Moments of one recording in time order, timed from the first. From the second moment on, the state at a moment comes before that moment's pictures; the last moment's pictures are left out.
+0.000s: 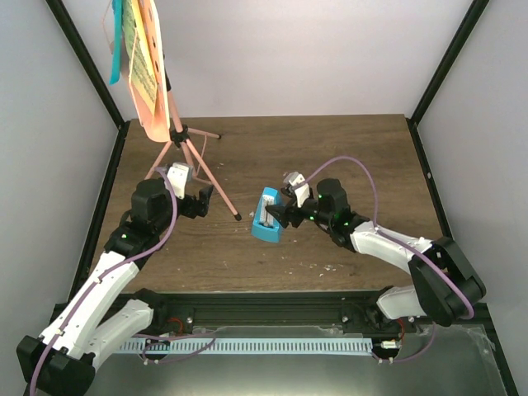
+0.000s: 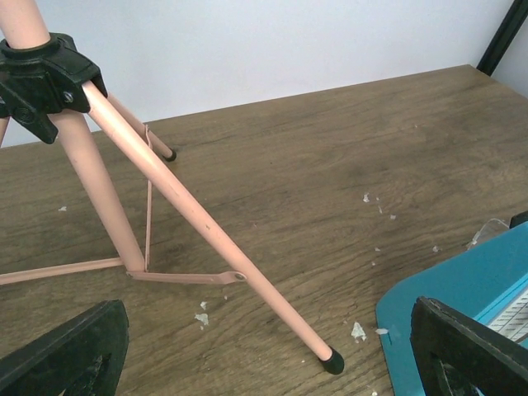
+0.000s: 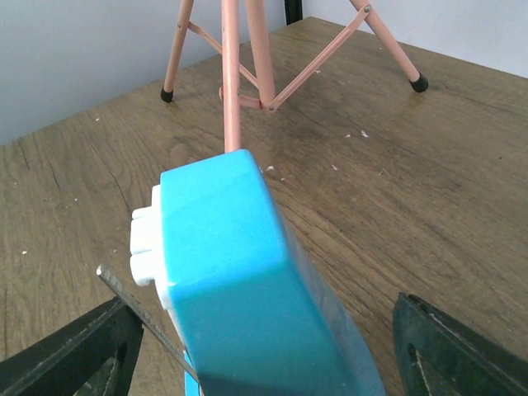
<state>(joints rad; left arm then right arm) -0.40 0.82 0.74 -0.29 0.00 -0.05 0.58 1.35 0.62 0.38 -0.42 -0.02</state>
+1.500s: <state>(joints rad) -0.40 0.82 0.74 -0.29 -0.02 -0.05 0.56 1.35 0.59 0.43 -0.45 0.07</state>
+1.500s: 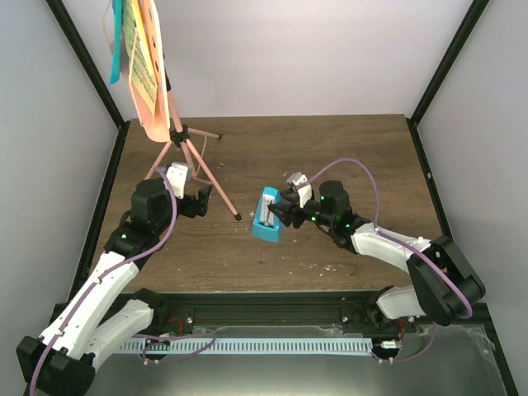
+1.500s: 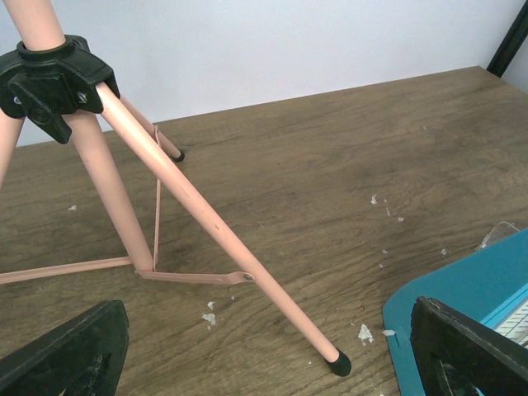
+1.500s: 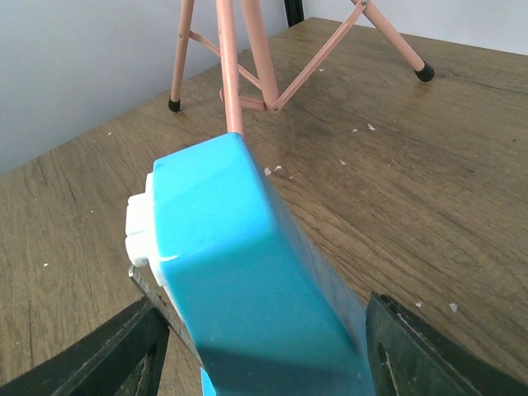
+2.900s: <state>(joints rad) -0.40 0.82 0.74 -0.29 -0.02 -0.05 0.54 1.40 0.60 0.43 -0.49 0.07</state>
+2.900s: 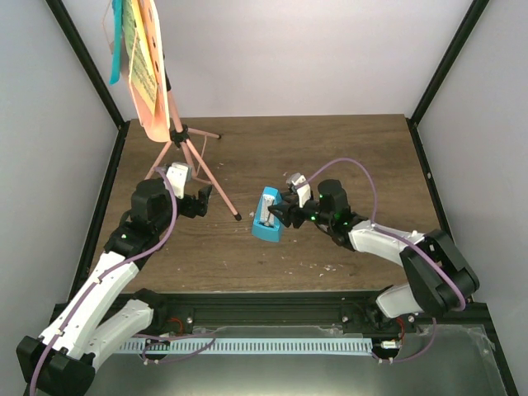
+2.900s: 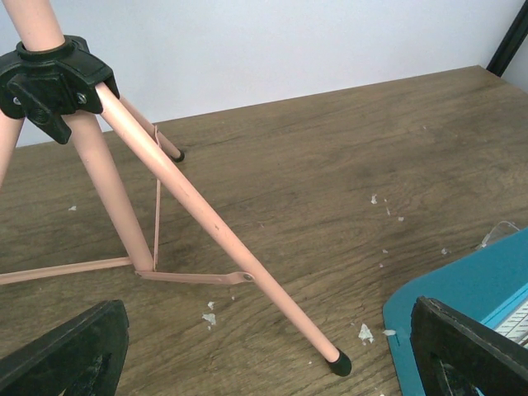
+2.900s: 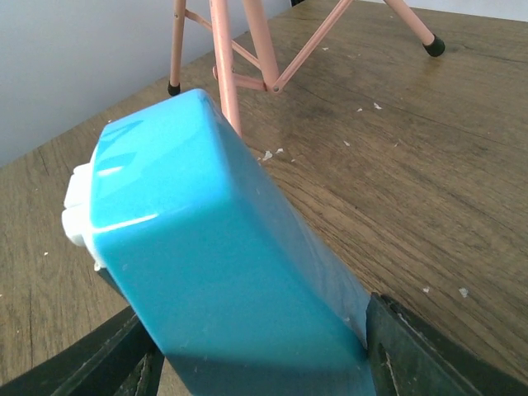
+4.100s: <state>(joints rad) -0.40 0.82 0.74 -0.29 -0.02 -0.05 0.54 1.44 0.64 0.41 -0.50 0.06</state>
